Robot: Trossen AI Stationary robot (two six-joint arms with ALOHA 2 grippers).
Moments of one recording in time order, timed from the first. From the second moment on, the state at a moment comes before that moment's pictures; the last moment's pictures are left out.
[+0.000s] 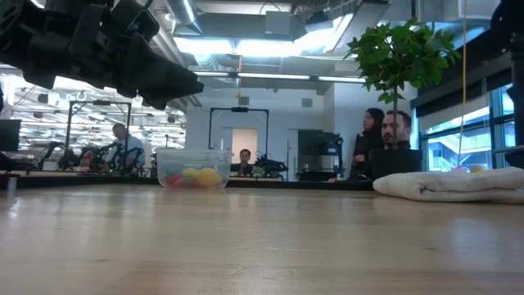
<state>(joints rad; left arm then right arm) -0.17 1.29 0.24 0.90 -0.16 -0.08 0.77 1.57 0.85 -0.90 -0.06 1.30</state>
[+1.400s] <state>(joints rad) -0.17 1.29 0.24 0.90 -0.16 -0.07 0.72 1.58 0.80 -0.66 0.21 1.30</state>
